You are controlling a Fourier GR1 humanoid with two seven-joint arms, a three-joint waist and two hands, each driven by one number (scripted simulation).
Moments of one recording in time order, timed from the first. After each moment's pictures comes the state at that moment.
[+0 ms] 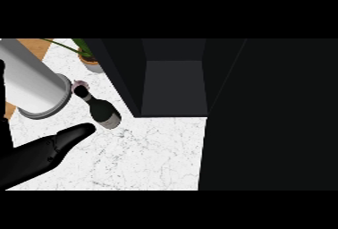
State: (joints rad) left arm -0.31 0.14 -0.12 -2.28 -0.33 0.60 0.72; right arm 0.17 -0.15 0.41 -2.52 -0.05 -0.02 0.45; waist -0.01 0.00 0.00
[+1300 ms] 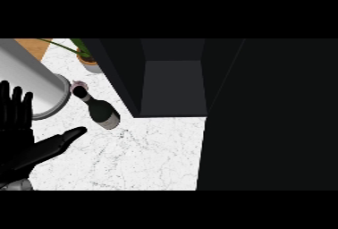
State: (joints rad) left arm 0.00 0.08 0.09 -1.98 0.07 0.40 0.21; right arm 0.11 -0.18 0.40 -2.52 -0.04 -0.06 0.49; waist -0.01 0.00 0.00
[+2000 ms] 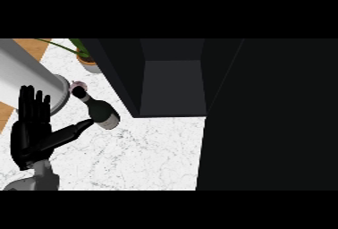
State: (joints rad) left arm -0.07 0.08 0.20 -1.60 0.17 0.30 -0.05; right arm 0.11 -0.20 0.41 -2.52 -0.04 -0.09 0.48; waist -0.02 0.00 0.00
